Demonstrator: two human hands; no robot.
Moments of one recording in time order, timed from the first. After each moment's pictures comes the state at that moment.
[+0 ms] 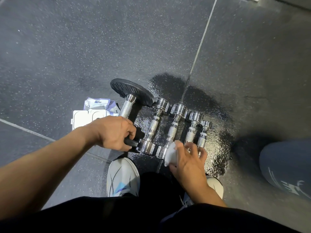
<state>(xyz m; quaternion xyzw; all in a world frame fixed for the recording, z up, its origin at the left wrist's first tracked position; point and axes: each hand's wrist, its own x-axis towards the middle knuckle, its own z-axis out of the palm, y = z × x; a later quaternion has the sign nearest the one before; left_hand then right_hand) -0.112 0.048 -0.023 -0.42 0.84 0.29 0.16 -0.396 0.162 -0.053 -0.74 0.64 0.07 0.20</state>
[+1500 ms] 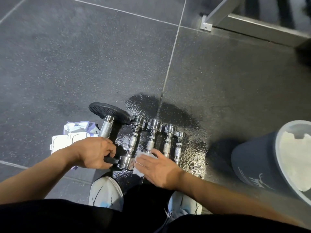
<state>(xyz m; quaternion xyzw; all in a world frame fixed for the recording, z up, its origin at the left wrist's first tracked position) -0.119 0.048 -0.013 -0.41 0.85 0.28 0.18 -0.407 0.120 -0.045 -0.93 0.29 0.19 0.16</state>
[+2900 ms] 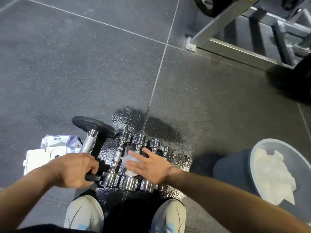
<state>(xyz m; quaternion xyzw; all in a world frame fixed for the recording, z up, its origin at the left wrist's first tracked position) -0.116 0.050 -0.032 -0.42 0.85 0.26 0.18 -0.437 0.064 -0.048 -0.94 0.22 0.25 0.03</state>
